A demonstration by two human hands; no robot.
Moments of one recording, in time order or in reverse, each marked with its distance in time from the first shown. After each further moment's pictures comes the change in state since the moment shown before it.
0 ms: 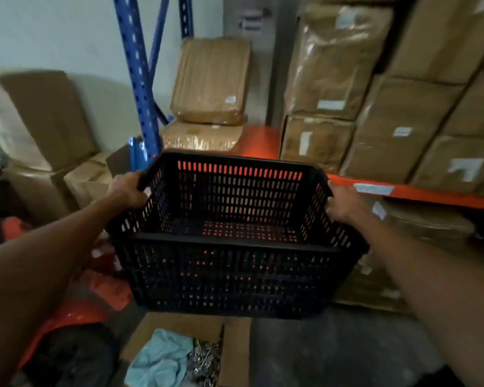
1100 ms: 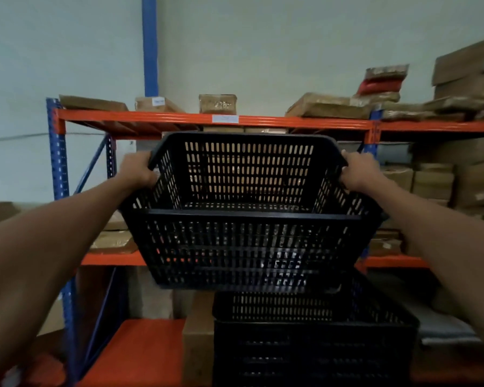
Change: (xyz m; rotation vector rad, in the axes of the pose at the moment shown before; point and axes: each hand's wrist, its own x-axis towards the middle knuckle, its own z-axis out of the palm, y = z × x) left_hand -0.510 0.550 -0.204 -0.164 0.500 0.398; right_hand -0.415 0.509 -0.528 -0.081 0.604 0.126
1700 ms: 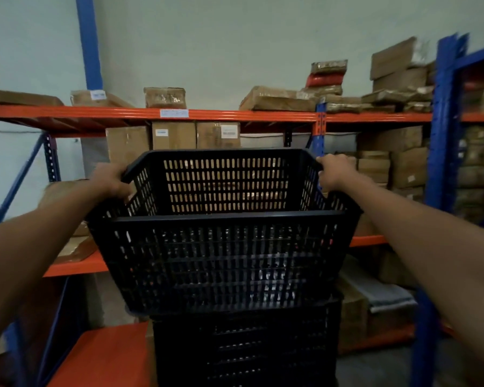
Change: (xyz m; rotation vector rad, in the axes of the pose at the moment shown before) left_hand -0.022 0.087 0.043 -0.027 -0.218 -0.020; right_hand -0.036 0.095 -0.026 -0.034 -0.126 0.156
